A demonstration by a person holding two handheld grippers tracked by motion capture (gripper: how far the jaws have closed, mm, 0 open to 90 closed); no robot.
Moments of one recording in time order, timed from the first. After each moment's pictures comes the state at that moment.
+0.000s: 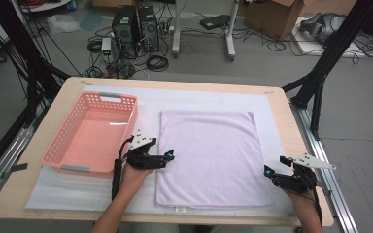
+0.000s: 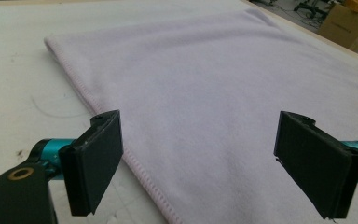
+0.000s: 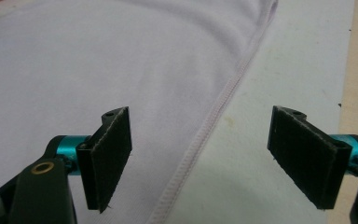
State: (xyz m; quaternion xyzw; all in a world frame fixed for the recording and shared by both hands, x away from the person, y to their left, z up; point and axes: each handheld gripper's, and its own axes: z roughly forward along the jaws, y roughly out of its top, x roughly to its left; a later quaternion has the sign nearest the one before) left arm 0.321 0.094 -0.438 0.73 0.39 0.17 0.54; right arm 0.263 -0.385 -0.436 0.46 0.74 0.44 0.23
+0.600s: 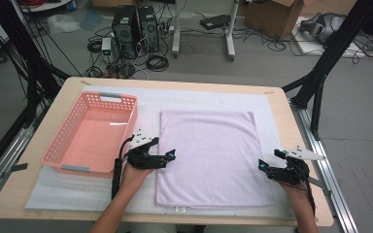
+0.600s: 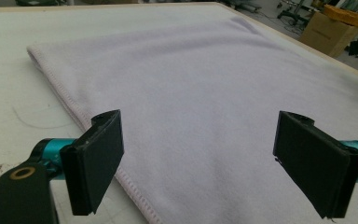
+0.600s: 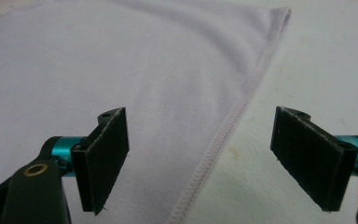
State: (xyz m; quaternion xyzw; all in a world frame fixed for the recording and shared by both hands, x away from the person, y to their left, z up) left arm 0.320 0.097 -0.438 0.73 0.38 0.15 0.55; right arm 0.285 -0.375 -0.437 0.44 0.75 0.44 0.22
